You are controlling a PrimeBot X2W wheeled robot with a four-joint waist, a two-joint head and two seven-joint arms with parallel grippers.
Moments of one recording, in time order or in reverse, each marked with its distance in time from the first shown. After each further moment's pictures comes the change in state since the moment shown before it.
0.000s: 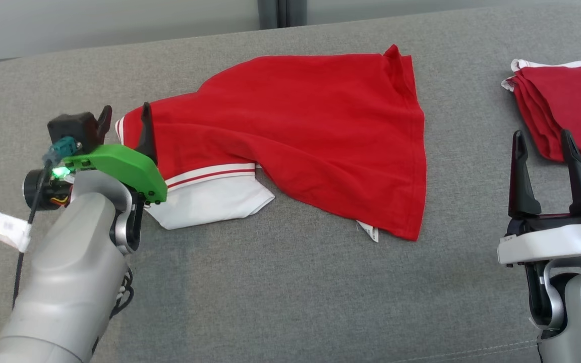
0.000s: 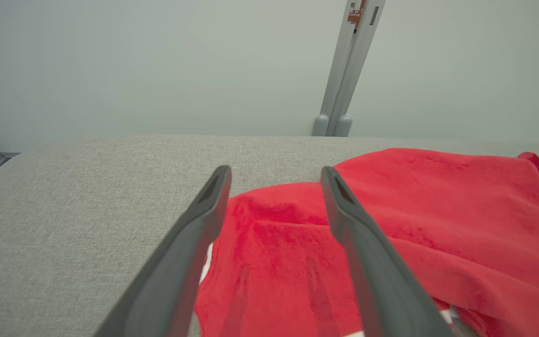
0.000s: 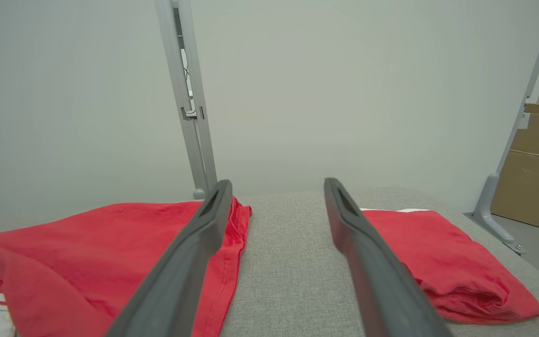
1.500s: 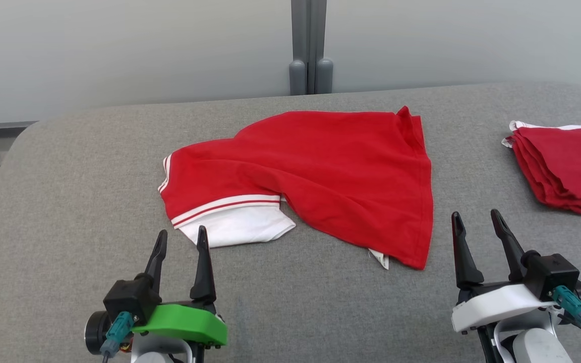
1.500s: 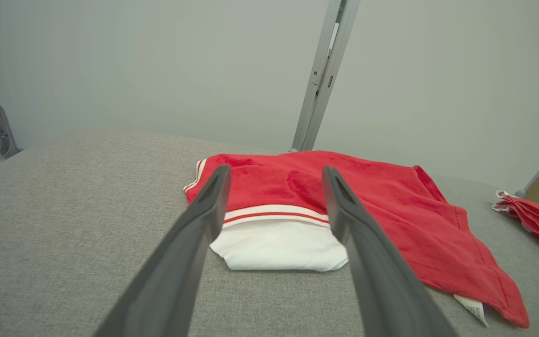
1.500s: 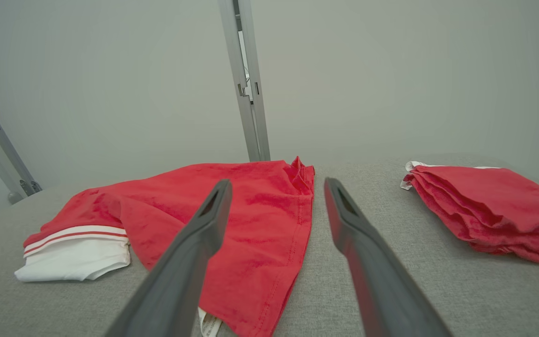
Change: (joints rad) left arm 0.765 -0.172 0.321 -0.738 0.394 0.057 0.000; right arm 0.127 0.021 0.137 0.199 0.041 0.000 -0.087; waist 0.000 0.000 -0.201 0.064
